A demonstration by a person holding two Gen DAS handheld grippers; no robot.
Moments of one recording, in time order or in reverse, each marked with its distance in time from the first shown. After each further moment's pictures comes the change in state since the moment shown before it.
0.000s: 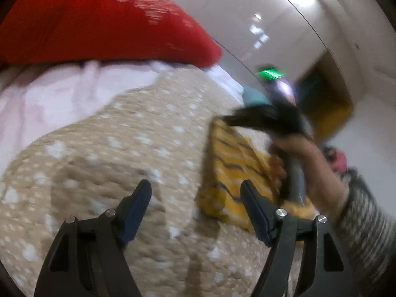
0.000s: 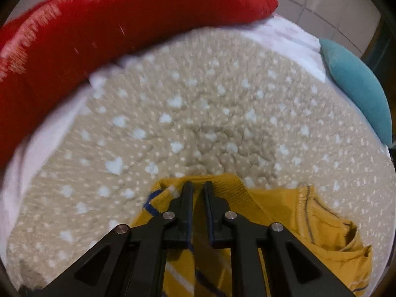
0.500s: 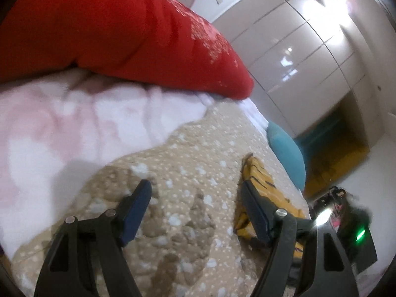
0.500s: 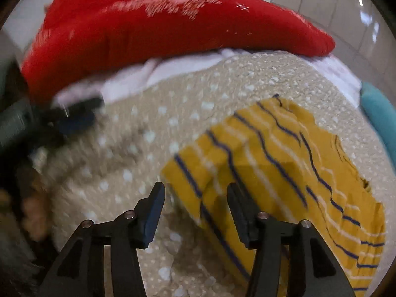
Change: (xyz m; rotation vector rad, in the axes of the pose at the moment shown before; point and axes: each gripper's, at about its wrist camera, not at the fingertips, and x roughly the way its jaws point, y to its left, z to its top) left arm -0.047 0.036 0.011 -0.154 -0.137 0.113; right arm -0.104 0.087 -0.168 -0.347 -0.081 0.169
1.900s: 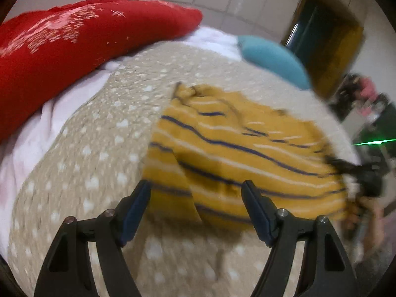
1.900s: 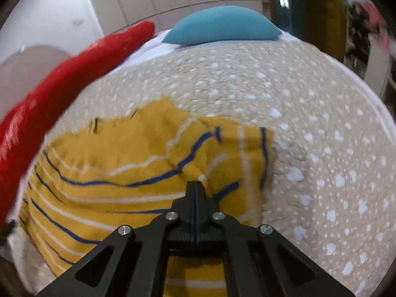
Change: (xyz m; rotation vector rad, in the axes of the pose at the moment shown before) left arm 0.093 -0.162 -0.064 0.582 0.311 0.171; right arm -0.072 -0.298 -0.194 0.870 -0.158 -0.240
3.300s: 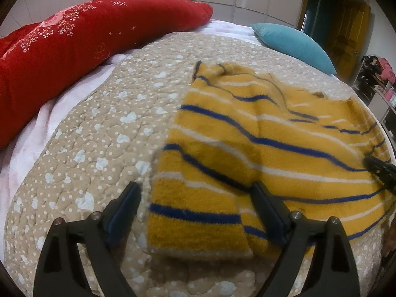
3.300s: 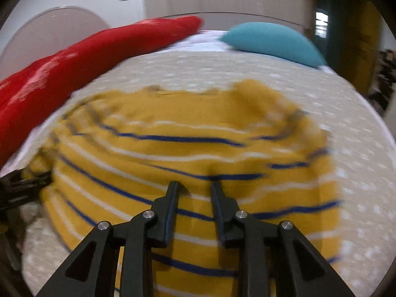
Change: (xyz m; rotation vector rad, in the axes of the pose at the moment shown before) left arm 0.050 0.011 -0.012 0.061 -0.019 0.119; right arm -0.007 0.076 -0.048 -0.251 -0.033 -0.006
